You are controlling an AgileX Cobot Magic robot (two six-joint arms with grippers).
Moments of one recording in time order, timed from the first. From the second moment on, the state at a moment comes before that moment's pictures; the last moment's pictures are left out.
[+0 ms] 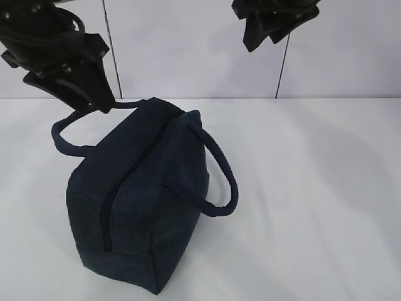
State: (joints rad) left arm -0.41 1.68 -1.52 -0.35 1.23 0.12; right arm 0.36 1.92 -2.03 0.03 1.25 -0.11
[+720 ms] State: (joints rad) left arm -0.41 1.36 -1.52 -0.10 1.25 0.03; right arm 0.36 1.45 -1.55 0.03 1.25 -0.09
